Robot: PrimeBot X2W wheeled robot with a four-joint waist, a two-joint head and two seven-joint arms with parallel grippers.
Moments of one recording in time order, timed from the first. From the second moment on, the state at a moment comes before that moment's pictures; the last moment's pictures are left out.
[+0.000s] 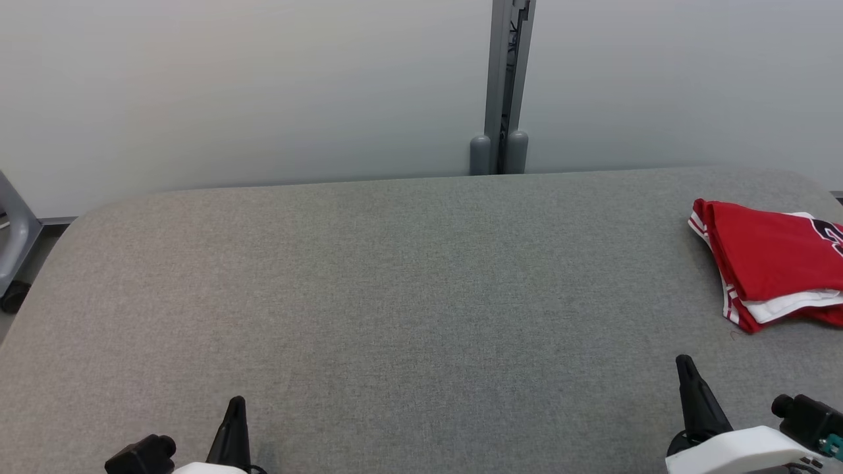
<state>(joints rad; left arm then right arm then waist) 0.07 0.07 -0.13 0.30 -0.68 0.08 -0.15 -0.02 -0.04 0.03 0.34 0.64 0.13 -0.16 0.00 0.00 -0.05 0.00</state>
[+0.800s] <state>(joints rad) 0.01 0.06 -0.05 0.28 -0.98 0.01 -0.07 -0.05 -0.04 -0.02 0.31 0.95 0.13 -0.07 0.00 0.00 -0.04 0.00</state>
